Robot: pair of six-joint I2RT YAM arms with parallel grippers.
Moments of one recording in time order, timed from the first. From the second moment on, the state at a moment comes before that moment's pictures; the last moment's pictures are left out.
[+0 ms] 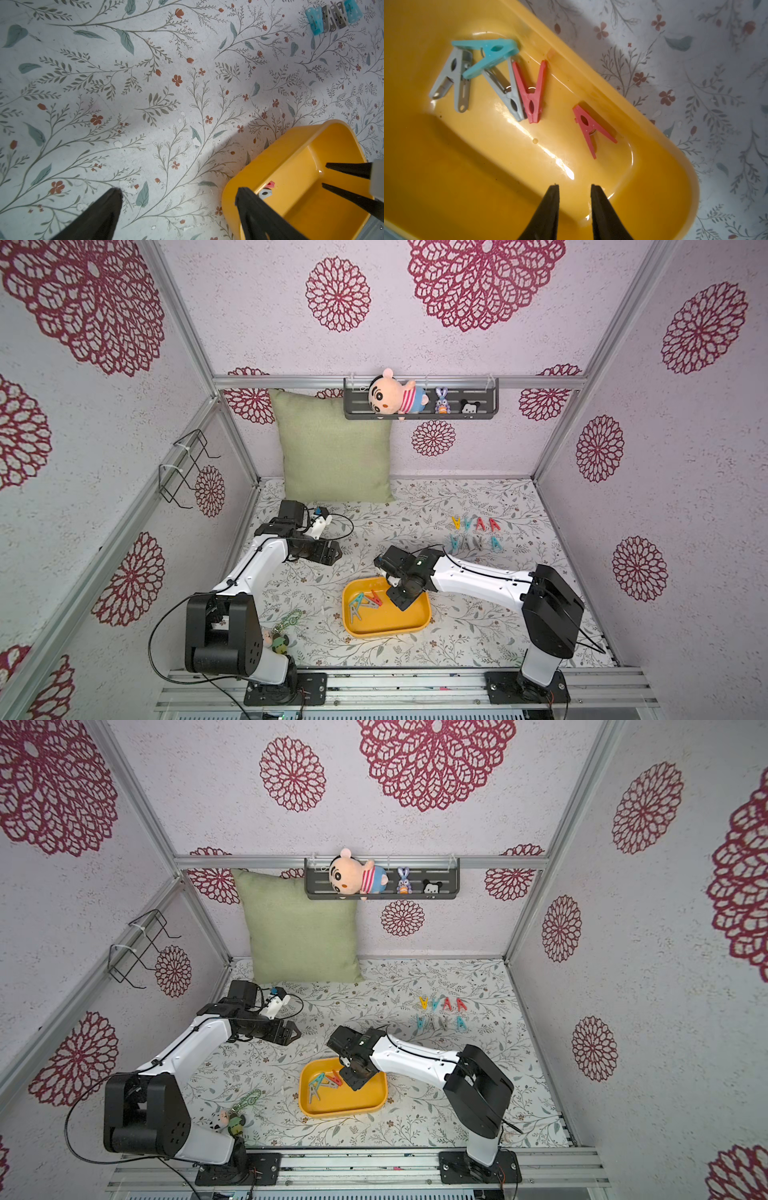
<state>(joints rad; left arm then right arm) -0.05 1.50 1.07 -0.72 0.37 0.21 1.03 1.78 1.31 -0.83 0.05 0.20</state>
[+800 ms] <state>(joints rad) -0.05 1.50 1.07 -0.72 0.37 0.21 1.03 1.91 1.31 -0.78 0.11 0.14</state>
